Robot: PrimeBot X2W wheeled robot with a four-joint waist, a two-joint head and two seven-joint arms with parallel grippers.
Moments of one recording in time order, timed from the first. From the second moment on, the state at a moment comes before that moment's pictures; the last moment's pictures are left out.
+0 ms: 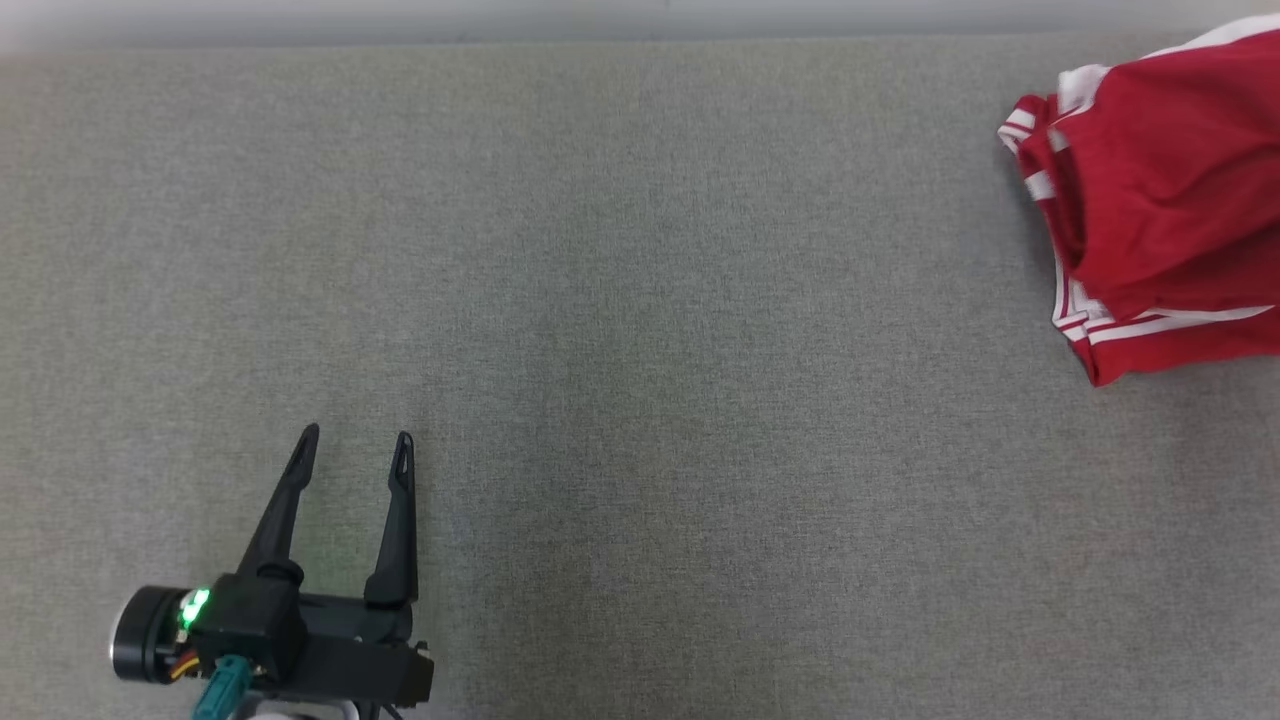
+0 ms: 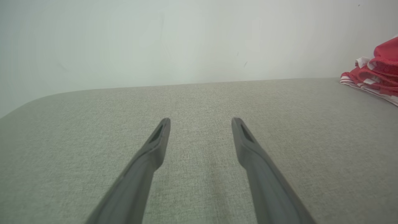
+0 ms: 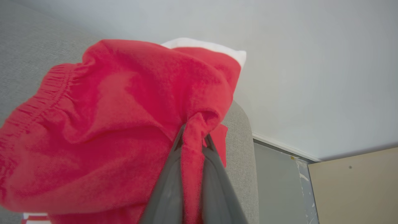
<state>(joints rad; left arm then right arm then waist) -0.15 0.06 -0.04 0.10 -0.06 -0.12 -0.26 -1.19 -0.77 1.01 1.03 0.72 0.13 0.02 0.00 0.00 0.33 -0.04</state>
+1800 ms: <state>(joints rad) 0.08 0.06 0.07 0.15 -0.06 -0.13 -0.26 -0.29 -0.30 0.05 0.42 0.32 0.13 -0.26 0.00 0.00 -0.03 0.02</state>
